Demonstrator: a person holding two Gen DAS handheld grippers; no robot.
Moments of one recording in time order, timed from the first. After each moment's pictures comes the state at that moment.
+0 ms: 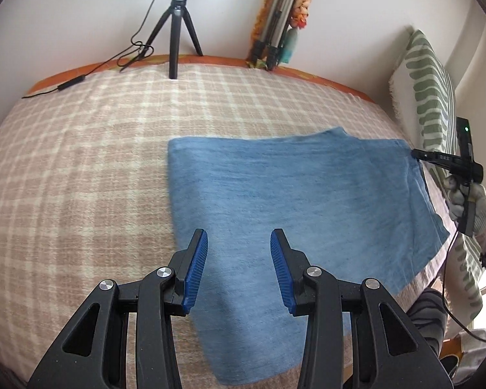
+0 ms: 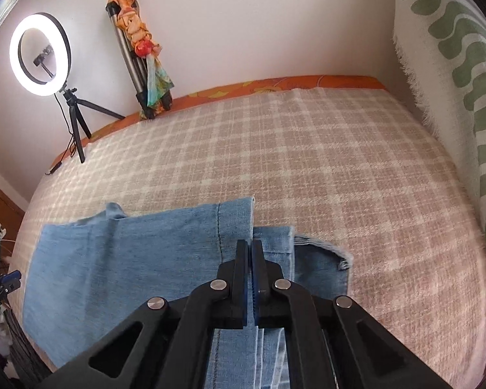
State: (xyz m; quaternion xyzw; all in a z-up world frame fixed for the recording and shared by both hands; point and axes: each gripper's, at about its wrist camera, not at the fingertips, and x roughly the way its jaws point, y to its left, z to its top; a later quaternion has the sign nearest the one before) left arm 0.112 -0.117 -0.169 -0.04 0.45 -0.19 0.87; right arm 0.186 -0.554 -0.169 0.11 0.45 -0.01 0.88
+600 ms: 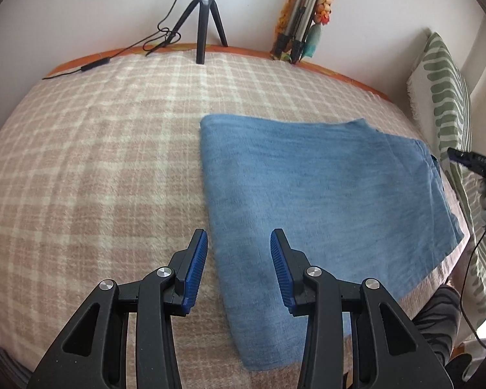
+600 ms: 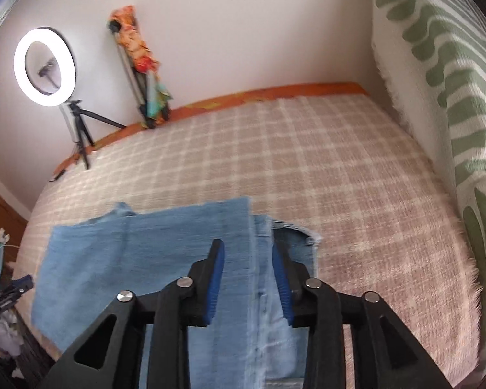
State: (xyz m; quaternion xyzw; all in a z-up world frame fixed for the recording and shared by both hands) left arm 0.097 -0.099 -0.192 -0.04 0.46 -0.15 0.87; right arm 0.146 -0.560 -0.138 0.11 0.44 -0.01 0.89
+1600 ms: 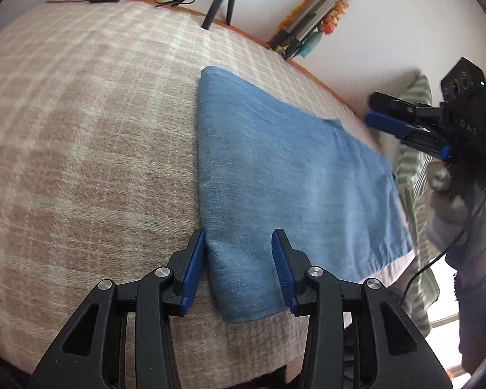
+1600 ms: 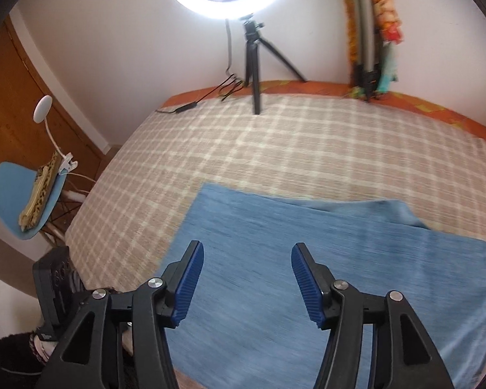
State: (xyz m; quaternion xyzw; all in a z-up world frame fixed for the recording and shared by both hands) left arm 0.073 -0.070 -0.228 -0.20 0.48 -0.22 0.83; right arm 0.199 -0.262 -0.137 0.05 0.49 0.21 0.85
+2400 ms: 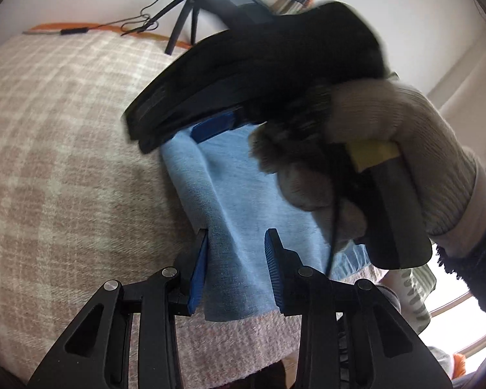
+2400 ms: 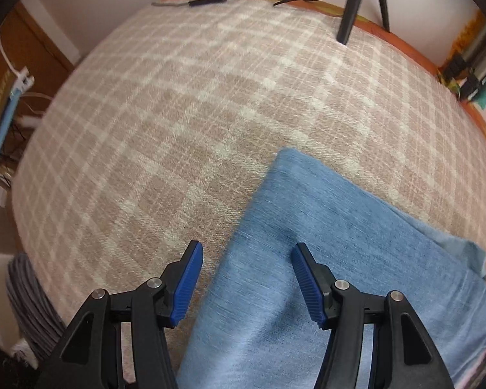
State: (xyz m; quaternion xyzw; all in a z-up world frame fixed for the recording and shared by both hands) left arm 0.060 -0.091 -0.197 -0.17 0.43 -0.26 0.85; right arm 0.266 -0.088 -0.221 -0.12 0.63 0.16 0.75
